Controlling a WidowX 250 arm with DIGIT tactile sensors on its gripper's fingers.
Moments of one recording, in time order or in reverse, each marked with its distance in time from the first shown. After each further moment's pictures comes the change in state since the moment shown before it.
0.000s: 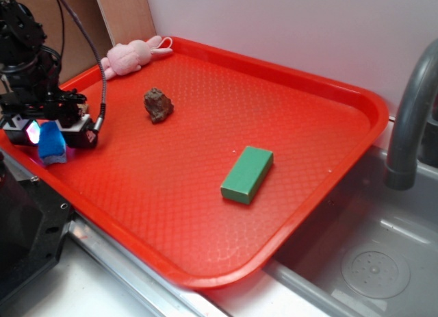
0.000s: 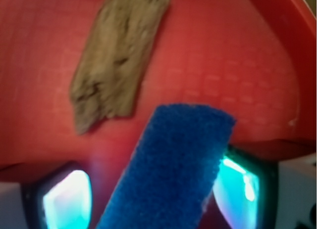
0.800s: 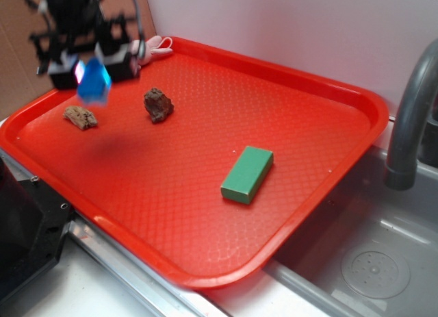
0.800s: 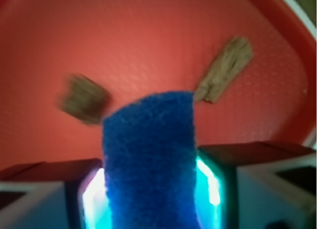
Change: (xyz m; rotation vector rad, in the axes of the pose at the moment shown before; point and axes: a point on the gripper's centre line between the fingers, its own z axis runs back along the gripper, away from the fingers) arm 0.026 -0.083 0.095 -0.084 0.075 0.264
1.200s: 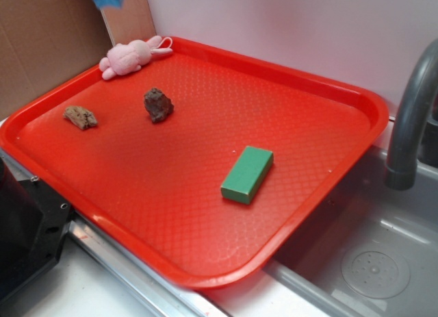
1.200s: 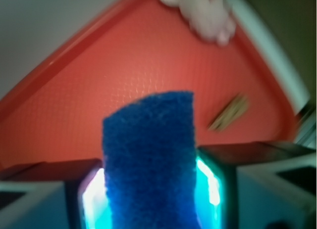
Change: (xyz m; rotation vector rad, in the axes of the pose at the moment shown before) arm -0.004 -0.055 0.083 0.069 -0.038 -0.388
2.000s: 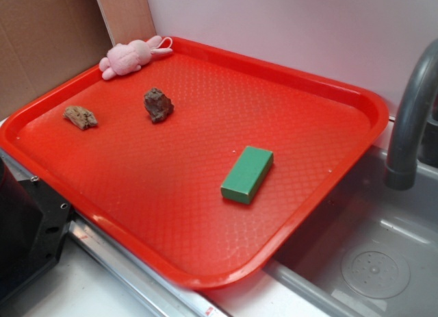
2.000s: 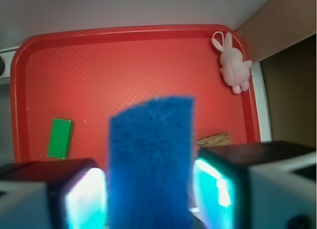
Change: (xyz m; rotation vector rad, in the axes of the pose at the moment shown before) arm -0.036 -0.002 0.028 0.029 -0.071 -0.390
